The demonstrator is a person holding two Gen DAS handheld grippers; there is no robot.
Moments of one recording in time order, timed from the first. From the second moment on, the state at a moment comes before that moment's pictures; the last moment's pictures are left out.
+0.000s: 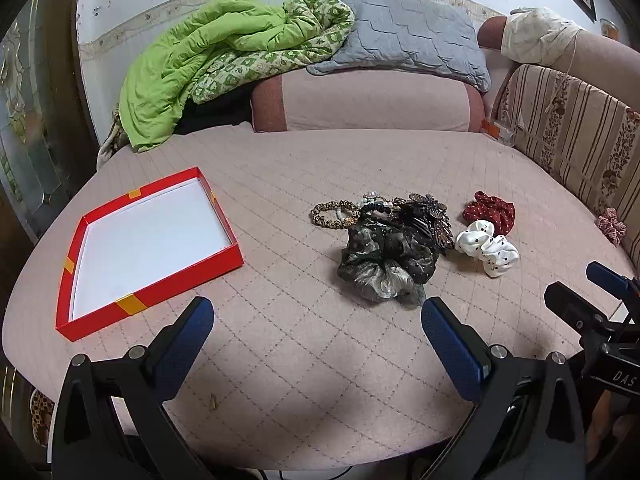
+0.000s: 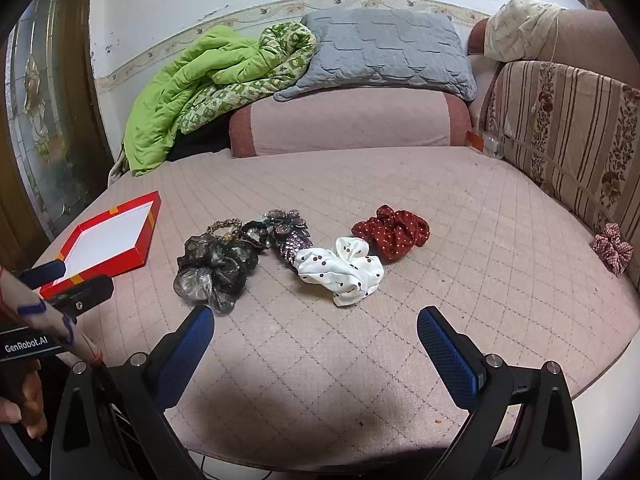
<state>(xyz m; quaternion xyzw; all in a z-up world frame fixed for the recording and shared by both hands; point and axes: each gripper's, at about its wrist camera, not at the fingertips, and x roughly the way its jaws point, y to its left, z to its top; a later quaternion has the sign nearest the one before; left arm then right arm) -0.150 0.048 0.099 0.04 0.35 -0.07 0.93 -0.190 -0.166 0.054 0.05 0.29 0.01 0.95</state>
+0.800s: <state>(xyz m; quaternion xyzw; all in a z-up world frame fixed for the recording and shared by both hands) -0.085 0.034 0.072 0.01 0.40 -0.11 0.91 -0.158 -0.175 0.047 0.07 0.31 0.02 0.95</state>
